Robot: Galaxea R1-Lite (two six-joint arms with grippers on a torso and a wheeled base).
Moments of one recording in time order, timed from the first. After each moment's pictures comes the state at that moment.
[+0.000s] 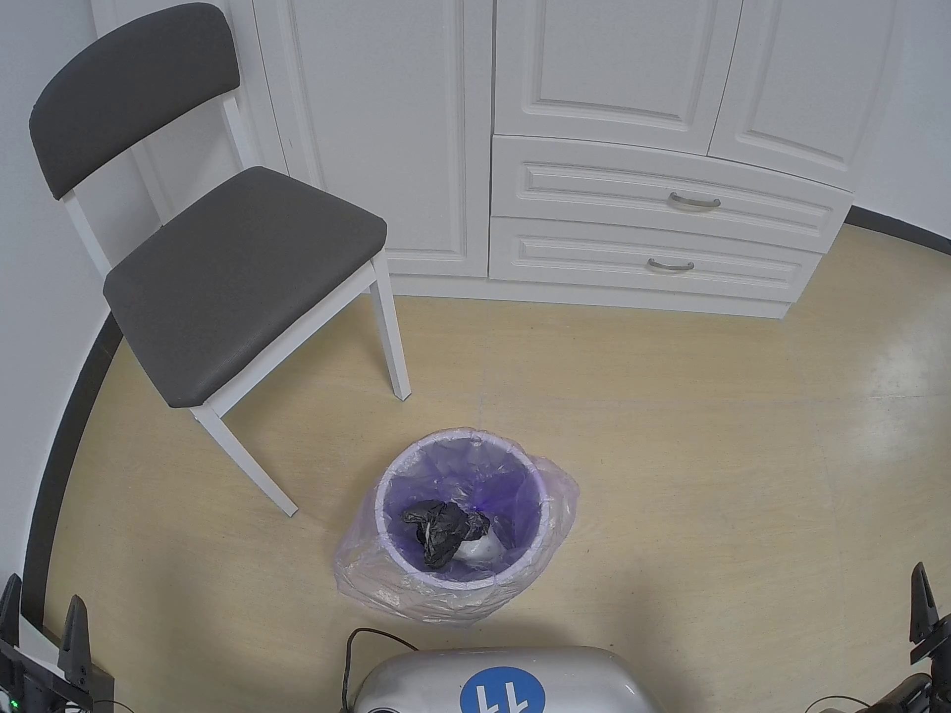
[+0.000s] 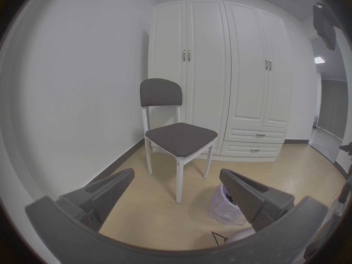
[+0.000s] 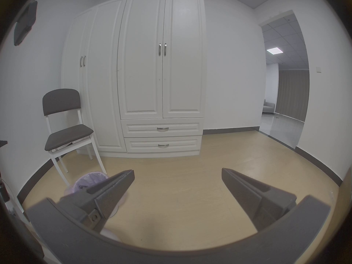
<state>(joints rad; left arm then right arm) 0.00 0.01 -0.02 -0.07 0.12 -0.06 0.00 0.01 -0.02 -0.07 -0.21 0.03</state>
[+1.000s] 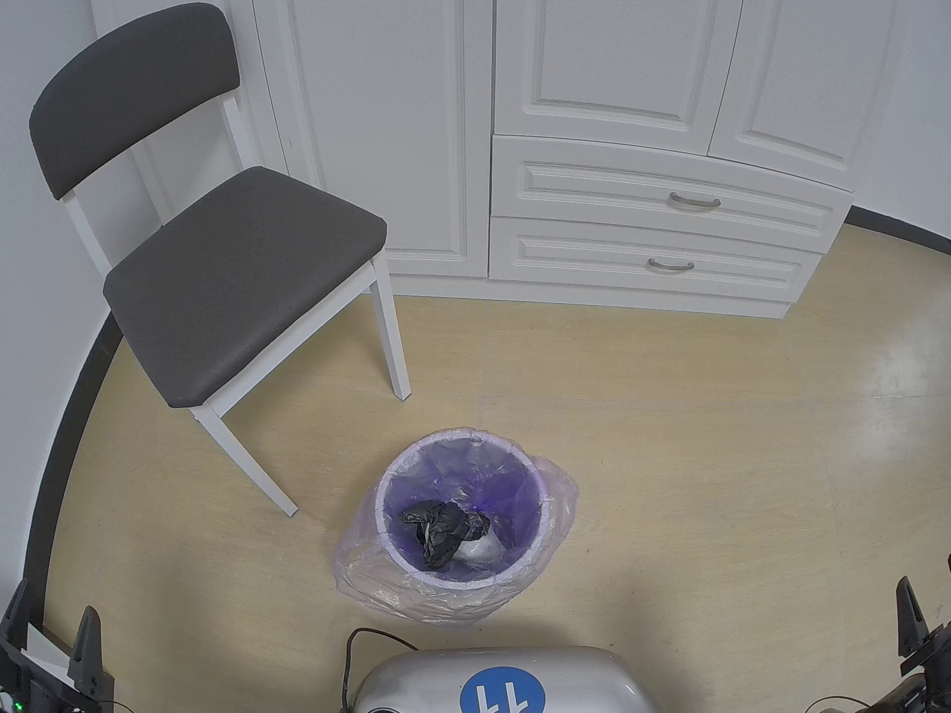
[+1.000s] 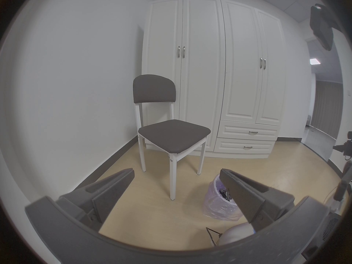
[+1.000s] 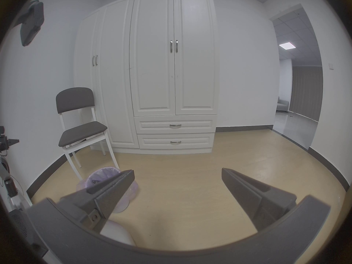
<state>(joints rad) 0.00 0.01 -0.02 -0.04 0.06 -0.07 0.00 0.01 -0.02 -0.05 -0.09 0.03</state>
